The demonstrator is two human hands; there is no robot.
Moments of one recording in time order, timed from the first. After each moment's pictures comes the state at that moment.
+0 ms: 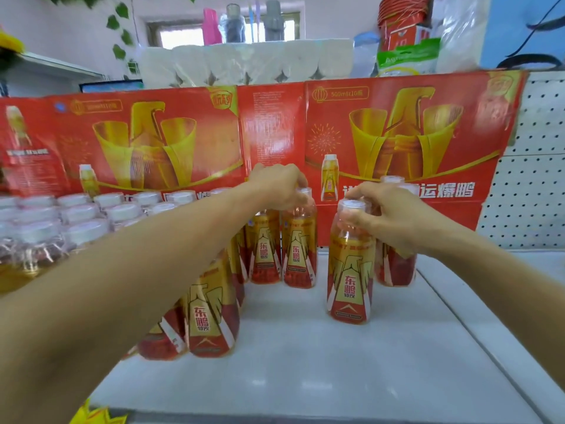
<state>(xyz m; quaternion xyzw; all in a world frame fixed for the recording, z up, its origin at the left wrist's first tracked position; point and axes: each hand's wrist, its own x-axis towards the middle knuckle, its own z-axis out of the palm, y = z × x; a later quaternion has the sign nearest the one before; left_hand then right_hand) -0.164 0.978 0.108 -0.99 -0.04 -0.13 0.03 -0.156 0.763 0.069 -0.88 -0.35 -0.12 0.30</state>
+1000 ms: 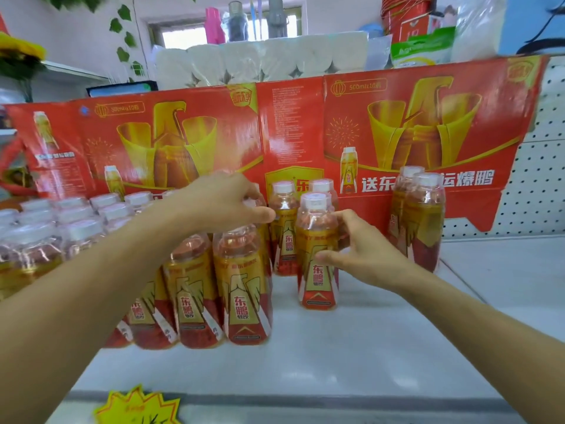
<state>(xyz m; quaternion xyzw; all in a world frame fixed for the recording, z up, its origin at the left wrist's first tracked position) -0.306 1.020 0.118 -0.99 -0.09 -0.10 0.01 -0.194 0.831 0.013 -0.82 -0.36 -0.01 0.44</state>
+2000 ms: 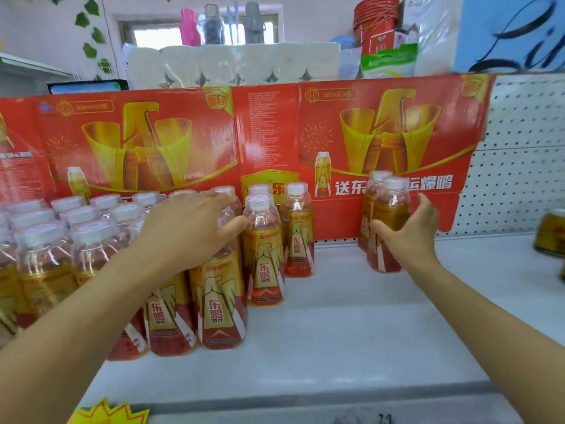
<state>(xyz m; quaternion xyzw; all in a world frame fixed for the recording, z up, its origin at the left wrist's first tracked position) -0.314 1.025 0.080 -0.97 -0.09 -0.20 0.07 -0.109 0.760 -0.020 -0.82 -0.04 -0.29 0.49</state>
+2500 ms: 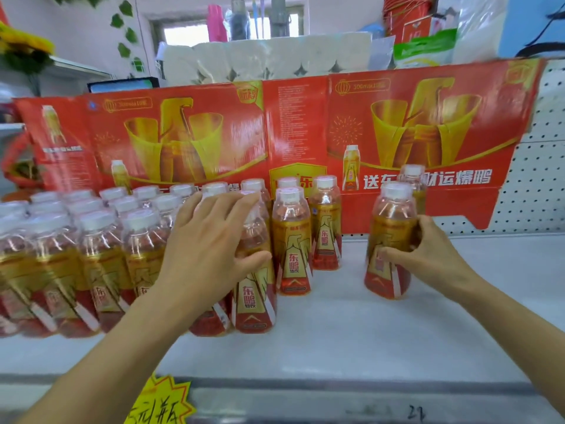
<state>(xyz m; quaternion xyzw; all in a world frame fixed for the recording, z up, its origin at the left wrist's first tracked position) -0.353 1.027 0.041 -0.94 -0.06 -0.31 0.09 -0.169 0.765 -0.017 -0.83 -0.19 -0.07 0.52</state>
